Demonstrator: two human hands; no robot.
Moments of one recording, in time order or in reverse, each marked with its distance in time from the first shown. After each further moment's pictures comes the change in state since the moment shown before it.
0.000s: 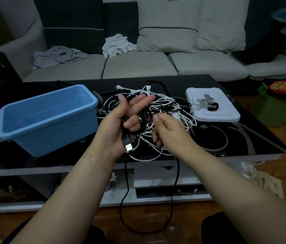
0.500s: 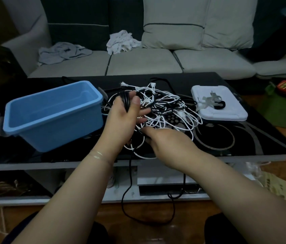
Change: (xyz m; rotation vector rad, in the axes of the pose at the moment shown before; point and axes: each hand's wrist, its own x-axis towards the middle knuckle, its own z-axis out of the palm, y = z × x) left_hand 0.007 -0.008 -0.012 0.763 0.321 0.355; right_hand -0.014 -0.015 0.012 -0.923 -0.248 -0.237
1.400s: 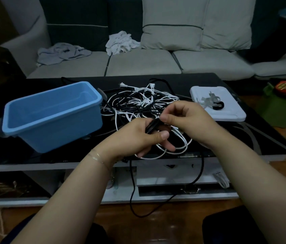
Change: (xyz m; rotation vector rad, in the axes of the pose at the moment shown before) left_hand -0.018 0.018 -0.002 0.222 -0.725 -0.222; right_hand 0.005 0.041 -0.041 0.989 0.169 0.110
